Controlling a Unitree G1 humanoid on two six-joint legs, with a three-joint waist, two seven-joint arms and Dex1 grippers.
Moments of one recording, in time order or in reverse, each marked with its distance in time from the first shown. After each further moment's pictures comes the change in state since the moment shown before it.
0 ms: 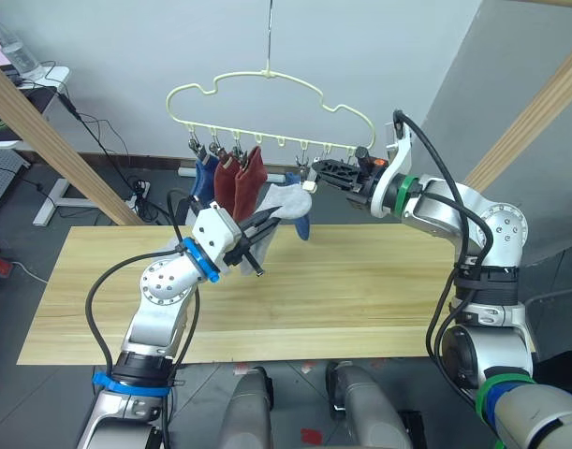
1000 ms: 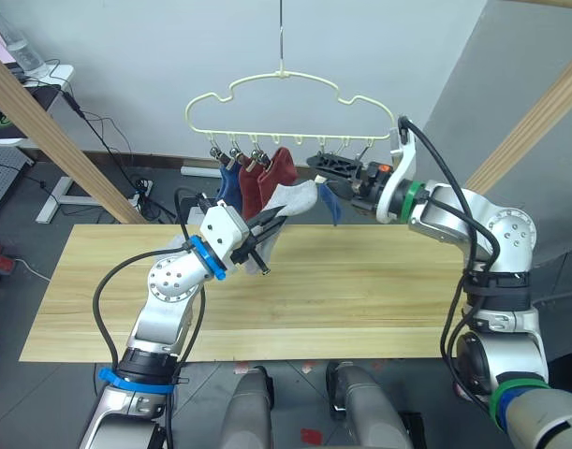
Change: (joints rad) left arm -0.019 -0.007 -0.028 -0.003 0.018 0.026 0.013; right arm 0.067 -0.118 0.065 -0.052 0.078 -0.027 0.023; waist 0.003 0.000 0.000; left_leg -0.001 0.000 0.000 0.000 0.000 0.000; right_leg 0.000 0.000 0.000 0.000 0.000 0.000
